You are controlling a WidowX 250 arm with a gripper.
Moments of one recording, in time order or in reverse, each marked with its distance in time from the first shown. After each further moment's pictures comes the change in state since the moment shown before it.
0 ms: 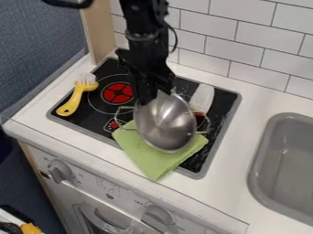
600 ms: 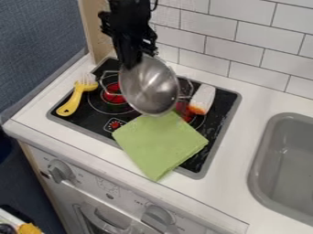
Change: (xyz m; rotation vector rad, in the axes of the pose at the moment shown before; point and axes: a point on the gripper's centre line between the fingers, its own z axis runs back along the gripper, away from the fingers) arm 0.024 0.056 0.012 0.021 -0.029 0.066
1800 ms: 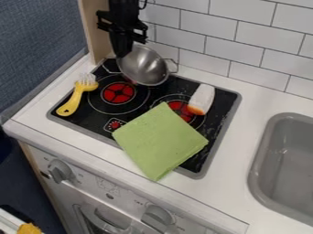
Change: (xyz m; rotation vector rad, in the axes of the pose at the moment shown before) arm 0.051 0.070 -0.045 0.062 0.044 0.144
